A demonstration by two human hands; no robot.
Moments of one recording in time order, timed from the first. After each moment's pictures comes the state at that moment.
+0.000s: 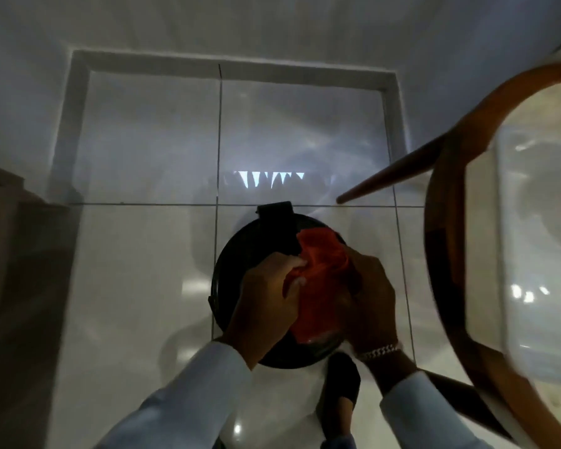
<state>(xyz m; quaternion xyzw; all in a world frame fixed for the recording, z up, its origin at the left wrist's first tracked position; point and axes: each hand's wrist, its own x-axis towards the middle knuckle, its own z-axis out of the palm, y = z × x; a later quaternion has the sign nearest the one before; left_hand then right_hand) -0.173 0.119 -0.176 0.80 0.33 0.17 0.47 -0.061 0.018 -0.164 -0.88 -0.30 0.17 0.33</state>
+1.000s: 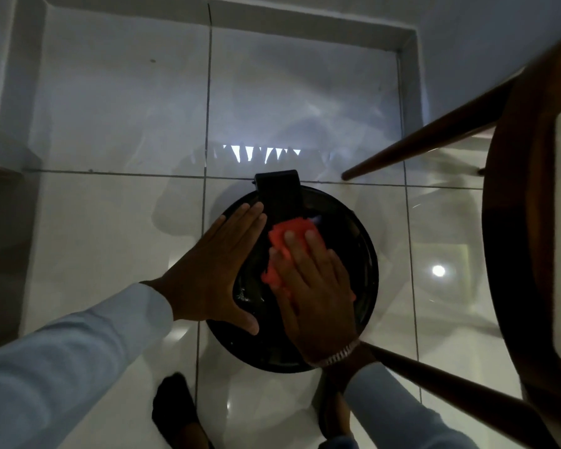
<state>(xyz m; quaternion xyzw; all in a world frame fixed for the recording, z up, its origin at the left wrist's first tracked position) -0.218 0.191 -0.273 0.93 0.12 -0.13 0.33 -0.101 0.019 -0.277 -0.83 -0.54 0.08 0.12</state>
